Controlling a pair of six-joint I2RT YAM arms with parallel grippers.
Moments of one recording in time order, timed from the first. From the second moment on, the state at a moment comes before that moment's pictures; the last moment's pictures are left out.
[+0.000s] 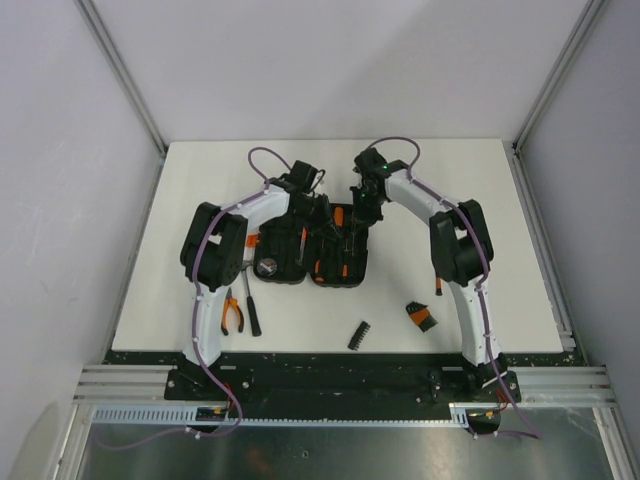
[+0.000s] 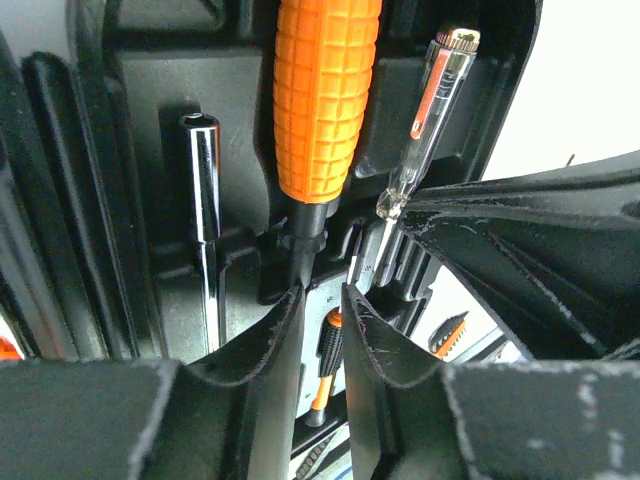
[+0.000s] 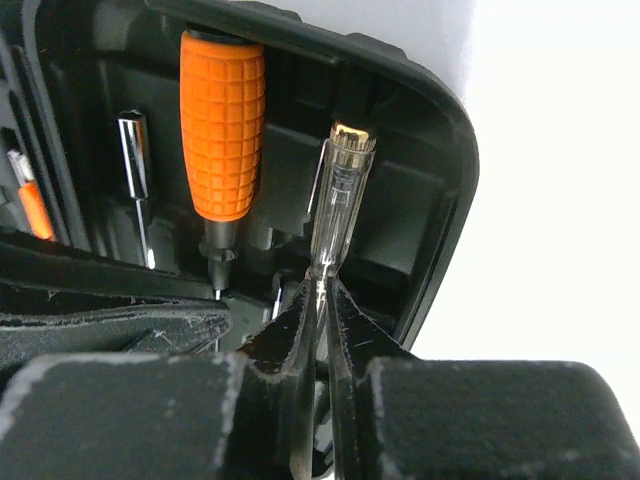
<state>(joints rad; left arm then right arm) -0.46 2.17 1.61 -0.54 0.45 -0.71 0.45 2.27 1.88 -0.82 -0.25 0.41</state>
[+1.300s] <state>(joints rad) -0.47 2.17 1.63 -0.48 0.44 -0.62 0.44 2.27 1.93 -0.81 -0.06 0.56</state>
